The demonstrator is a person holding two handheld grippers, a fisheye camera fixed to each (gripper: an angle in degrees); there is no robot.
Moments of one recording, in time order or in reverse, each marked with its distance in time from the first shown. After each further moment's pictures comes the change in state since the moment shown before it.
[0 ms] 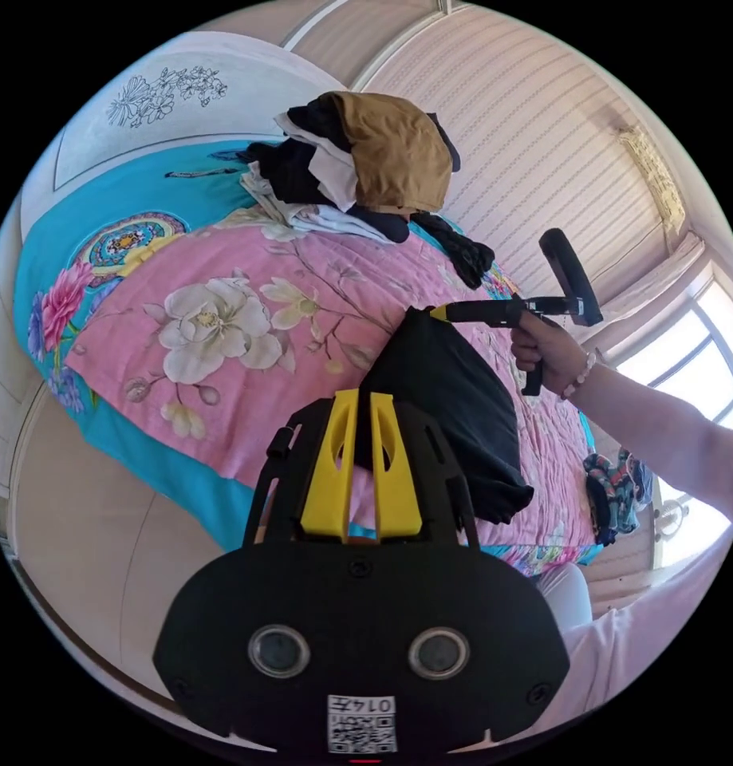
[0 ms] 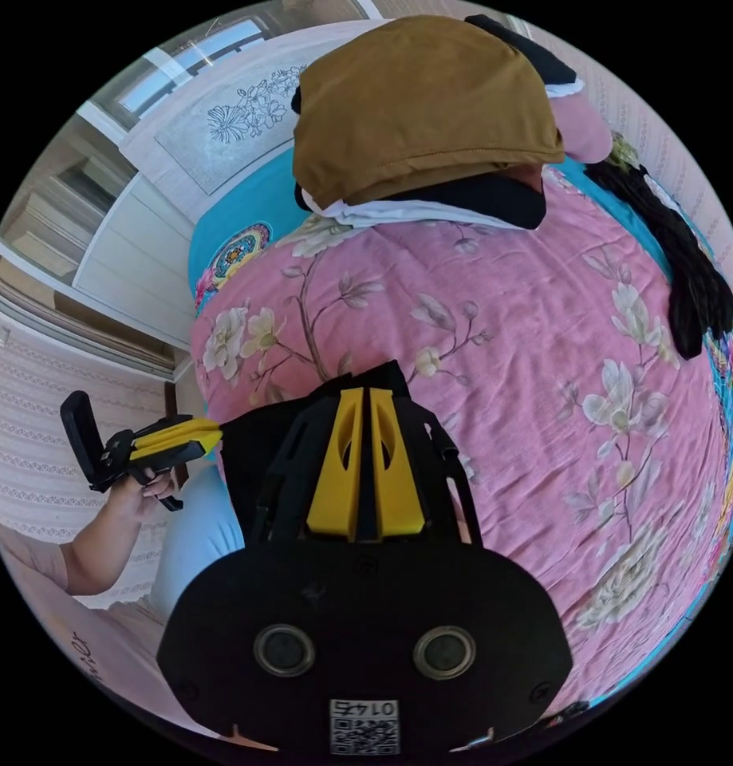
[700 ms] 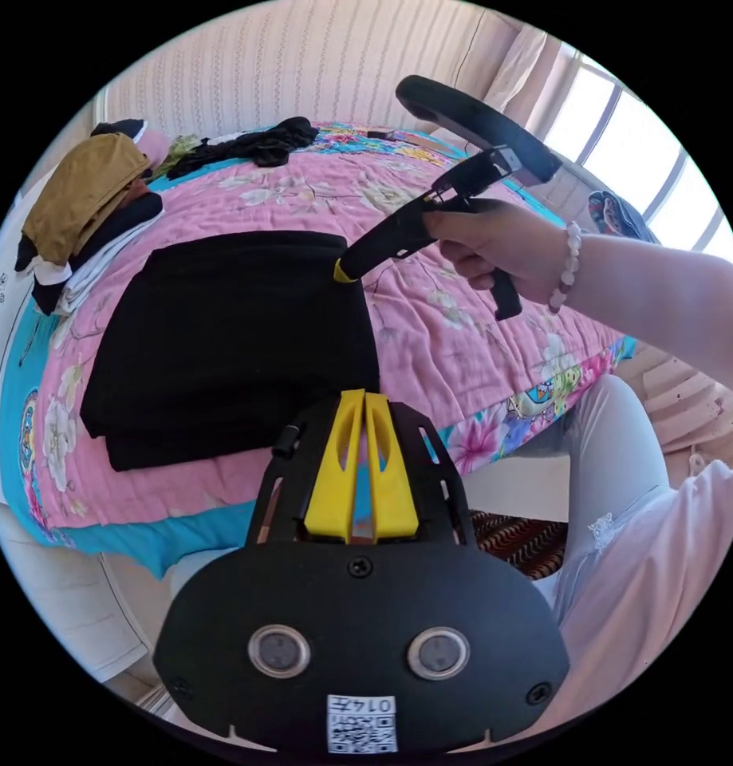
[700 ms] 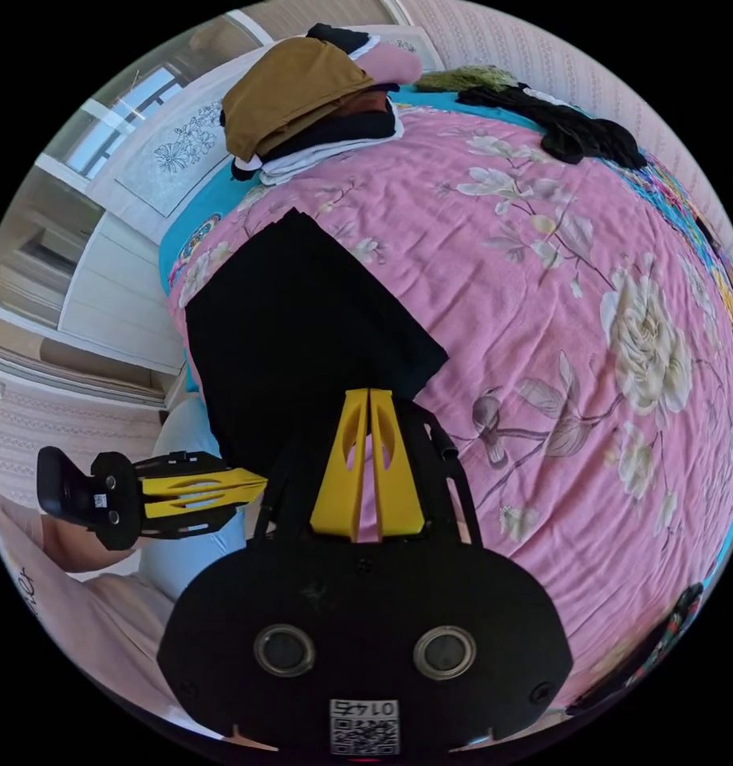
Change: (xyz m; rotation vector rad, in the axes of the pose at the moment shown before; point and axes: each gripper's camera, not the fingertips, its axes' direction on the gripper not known) left arm 0.216 0.096 0.093 -0.365 -0.015 0.619; right arm 0.054 0.187 -0.025 -0.004 0.011 0.264
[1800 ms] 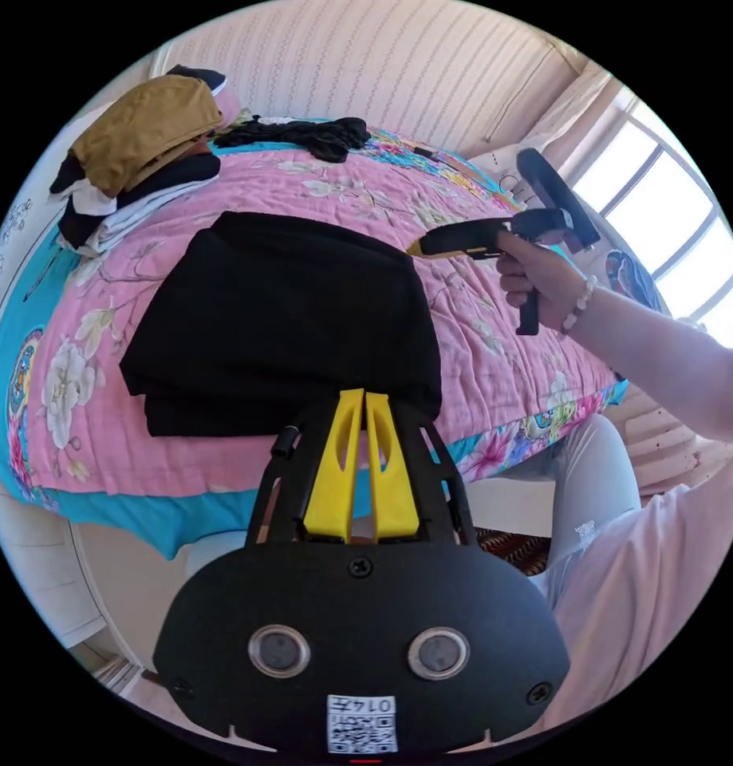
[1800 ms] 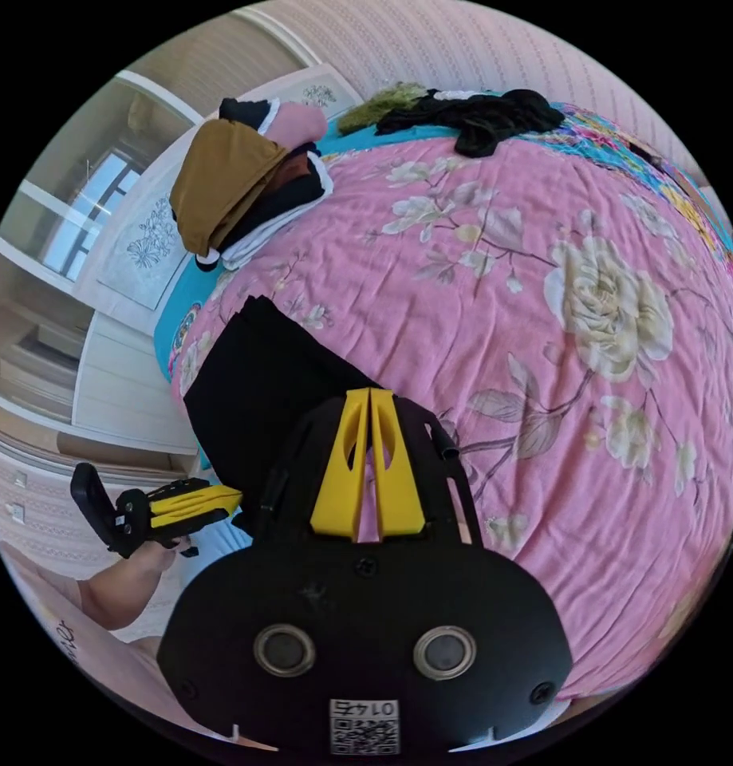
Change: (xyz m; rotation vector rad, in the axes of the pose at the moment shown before) left arm -0.025 -0.063 0.020 0.069 0.064 -0.179; right arm 0.131 0.132 -0.076 0.210 -0.079 0.241
